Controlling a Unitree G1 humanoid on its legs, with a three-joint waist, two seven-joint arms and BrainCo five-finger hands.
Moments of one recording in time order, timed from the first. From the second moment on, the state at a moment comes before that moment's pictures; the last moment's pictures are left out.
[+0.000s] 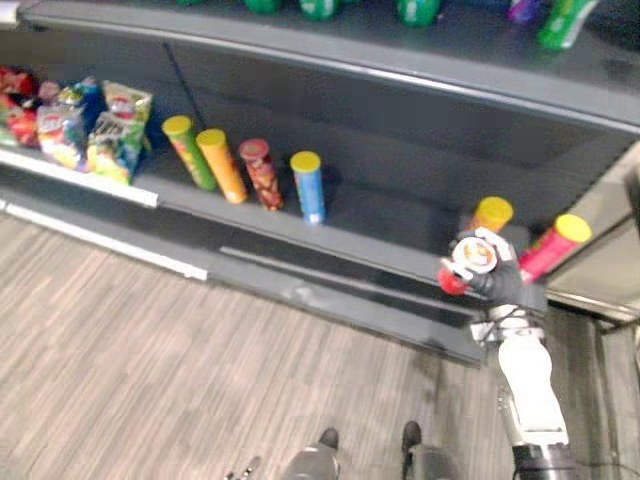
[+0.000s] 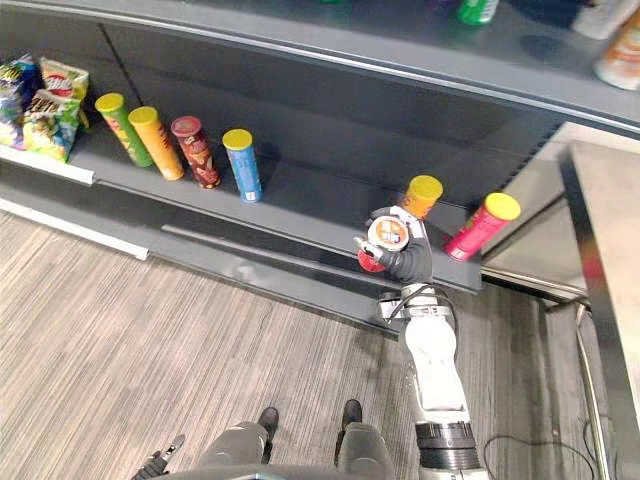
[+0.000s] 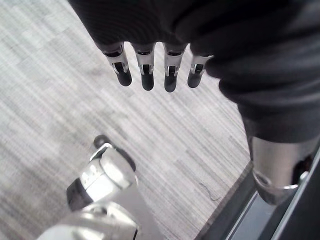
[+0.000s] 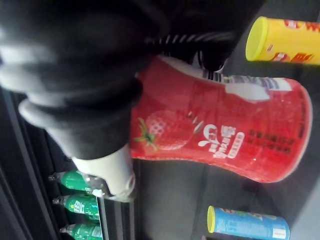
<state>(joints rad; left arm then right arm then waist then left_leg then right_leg) 0.18 0.08 0.37 1.08 -0.20 -0.10 -0.01 -0.06 -0.11 -0.04 -0.14 0.05 -0.19 -0.01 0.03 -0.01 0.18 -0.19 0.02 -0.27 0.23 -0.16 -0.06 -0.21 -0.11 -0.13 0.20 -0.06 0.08</state>
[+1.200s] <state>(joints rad) 0.17 0.07 0.34 1.11 -0.09 -0.08 0.01 -0.29 -0.21 0.02 -0.15 0.14 -0.18 0.01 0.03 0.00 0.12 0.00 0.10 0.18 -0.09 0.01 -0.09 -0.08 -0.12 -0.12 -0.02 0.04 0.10</state>
